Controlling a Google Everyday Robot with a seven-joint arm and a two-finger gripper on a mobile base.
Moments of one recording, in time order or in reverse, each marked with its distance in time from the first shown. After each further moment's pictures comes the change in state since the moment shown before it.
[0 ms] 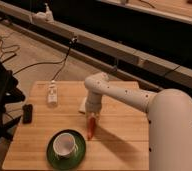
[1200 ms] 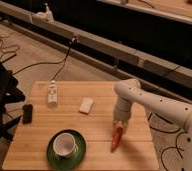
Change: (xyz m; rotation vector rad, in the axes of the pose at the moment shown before) arm 0.052 -0.156 -0.008 0.054 0.074 0.317
